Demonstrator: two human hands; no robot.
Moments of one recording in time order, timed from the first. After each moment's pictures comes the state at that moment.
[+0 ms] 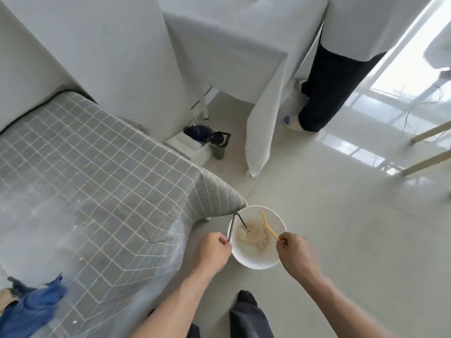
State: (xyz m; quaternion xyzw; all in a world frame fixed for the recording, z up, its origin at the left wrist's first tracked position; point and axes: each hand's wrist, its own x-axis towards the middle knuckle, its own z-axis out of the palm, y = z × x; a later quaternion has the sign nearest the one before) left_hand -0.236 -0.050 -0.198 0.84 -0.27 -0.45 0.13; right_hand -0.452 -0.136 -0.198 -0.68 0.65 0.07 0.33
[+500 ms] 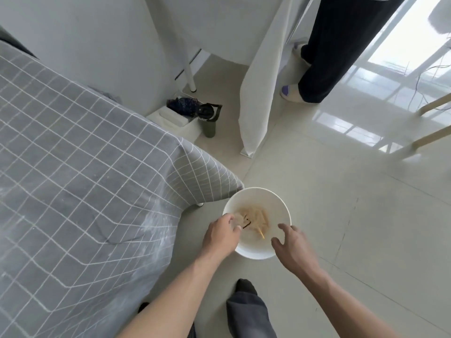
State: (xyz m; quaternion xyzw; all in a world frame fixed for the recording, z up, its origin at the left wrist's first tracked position) left_hand -0.252 -0.083 -0.312 0.80 -0.36 -0.47 0.08; right_hand -0.459 -0.127 -0.316 -0.66 0.64 0.12 0.38
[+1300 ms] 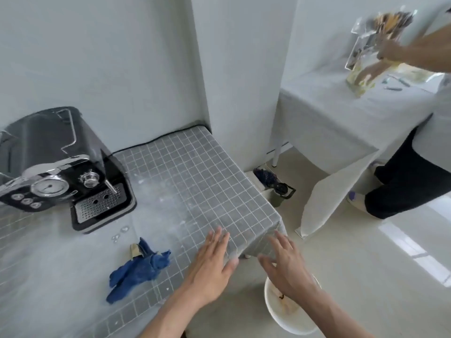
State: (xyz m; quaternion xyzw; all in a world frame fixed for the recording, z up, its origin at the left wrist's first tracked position) left_hand -0.124 0.068 -0.007 0.86 -0.40 -0.28 0.14; right_hand -0.273 -0.112 -0.038 -0.89 0.34 0.06 0.30
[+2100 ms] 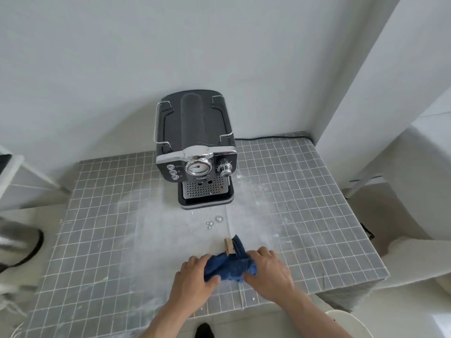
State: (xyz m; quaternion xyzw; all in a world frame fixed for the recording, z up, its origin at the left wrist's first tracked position) left_hand -0.002 0.302 -0.051 0.94 -0.13 -0.27 0.18; right_hand -0.052 0.075 -0.042 -0.94 0.11 0.24 0.22
